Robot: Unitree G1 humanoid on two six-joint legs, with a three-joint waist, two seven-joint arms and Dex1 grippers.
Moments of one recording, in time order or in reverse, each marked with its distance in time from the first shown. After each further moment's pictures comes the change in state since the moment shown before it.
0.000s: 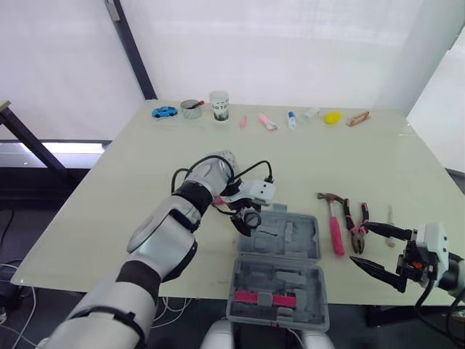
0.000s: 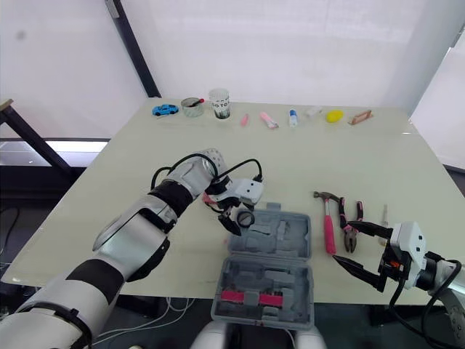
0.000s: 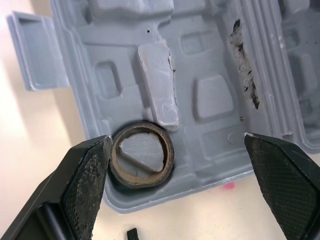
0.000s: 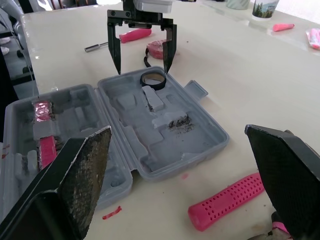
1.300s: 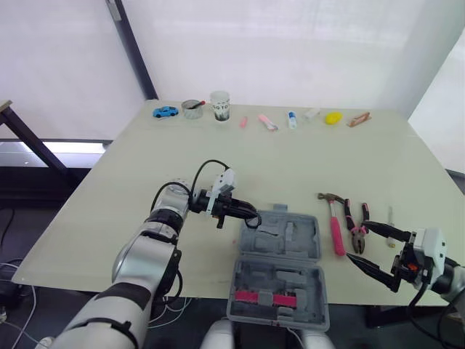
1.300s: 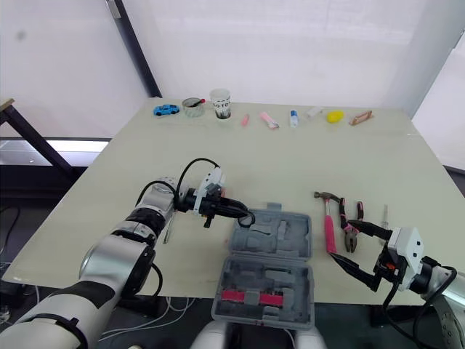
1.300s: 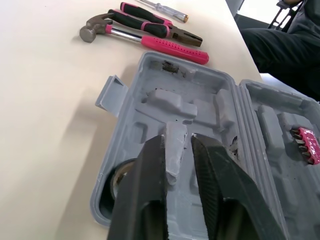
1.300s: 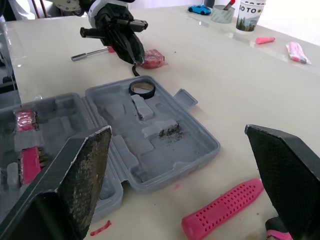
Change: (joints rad) left arm 0.184 0.024 0.456 0.271 -0.359 -0.173 0.019; right arm 0.002 0.078 0.008 0.013 -0.040 -0.083 -0.048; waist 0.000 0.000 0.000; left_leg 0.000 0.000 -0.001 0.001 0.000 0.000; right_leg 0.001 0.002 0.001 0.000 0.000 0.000
